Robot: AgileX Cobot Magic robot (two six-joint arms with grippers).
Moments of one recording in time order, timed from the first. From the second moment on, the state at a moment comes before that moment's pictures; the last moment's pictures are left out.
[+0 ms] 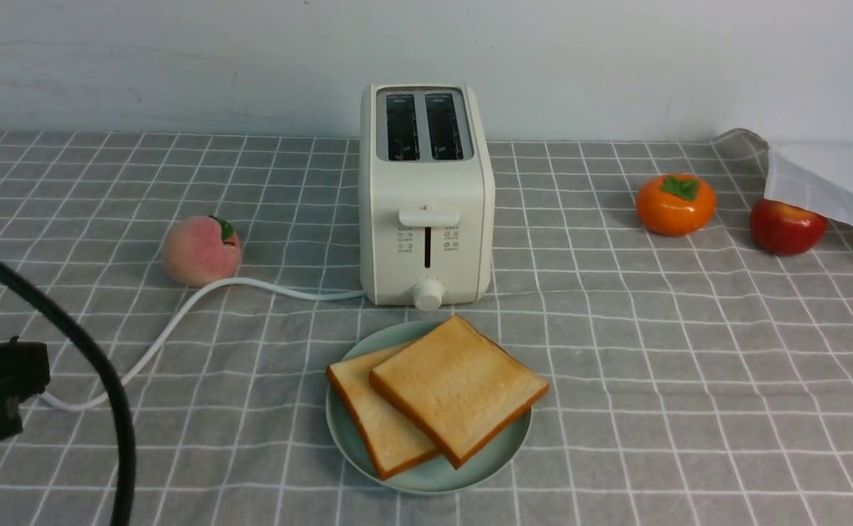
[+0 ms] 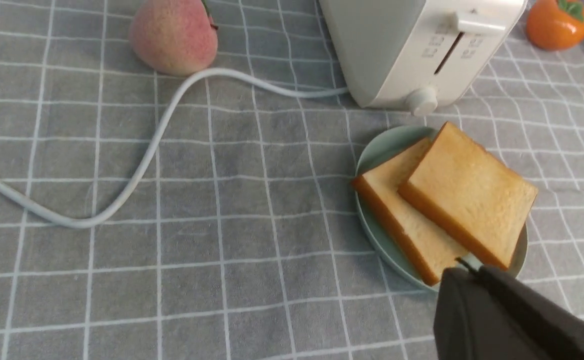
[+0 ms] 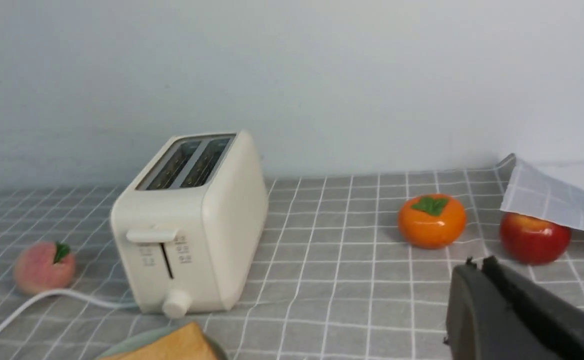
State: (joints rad) right arm 0.08 0.33 -0.50 0.32 0.32 -0.17; left arm -0.11 0.62 -0.67 -0.33 0.67 -0.03
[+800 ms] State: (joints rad) right arm 0.08 -0.01 -0.17 0.36 -0.07 -0.17; left arm -0.11 0.45 -0.48 -0.36 0.50 -0.04
